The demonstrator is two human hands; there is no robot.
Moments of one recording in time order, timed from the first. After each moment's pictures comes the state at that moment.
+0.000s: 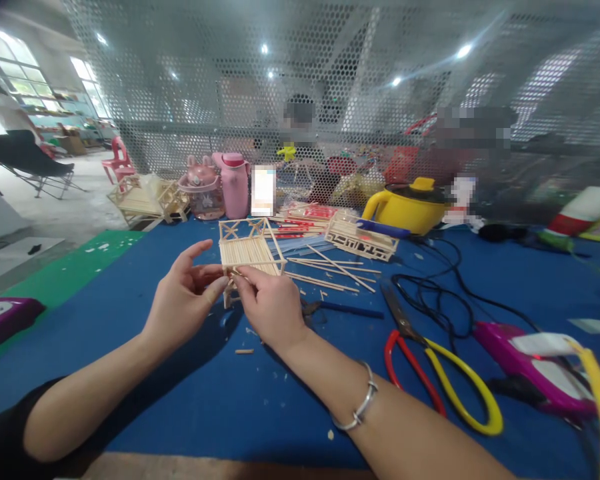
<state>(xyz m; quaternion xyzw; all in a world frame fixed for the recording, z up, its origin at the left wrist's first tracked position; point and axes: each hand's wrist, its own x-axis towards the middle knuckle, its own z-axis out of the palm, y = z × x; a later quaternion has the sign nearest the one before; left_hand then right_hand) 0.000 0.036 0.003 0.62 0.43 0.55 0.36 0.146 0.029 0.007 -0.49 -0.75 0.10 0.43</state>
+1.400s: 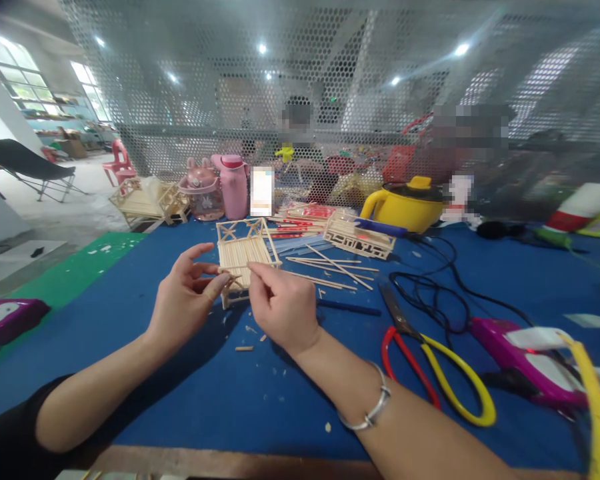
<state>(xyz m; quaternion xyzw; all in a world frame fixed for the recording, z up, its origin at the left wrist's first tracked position) 0.002 0.031 0.005 0.63 0.47 0.54 0.30 0.160 0.017 0.013 -0.48 -0.73 -0.05 0.48</state>
